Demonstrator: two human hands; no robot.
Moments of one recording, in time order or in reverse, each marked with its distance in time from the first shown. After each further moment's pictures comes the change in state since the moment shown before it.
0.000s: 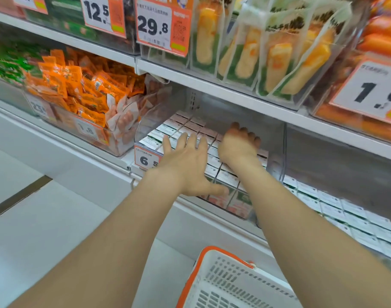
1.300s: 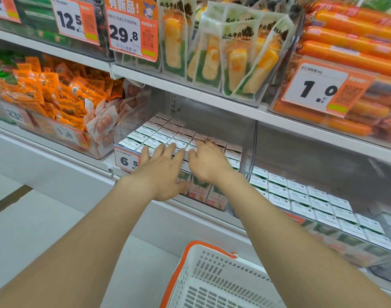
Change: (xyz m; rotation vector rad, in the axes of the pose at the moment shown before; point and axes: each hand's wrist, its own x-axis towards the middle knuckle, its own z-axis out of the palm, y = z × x) left_hand -0.011 -0.002 0.017 0.040 -0.015 0.041; right_hand -0.057 0.018 -0.008 0.210 -0.214 -0.263
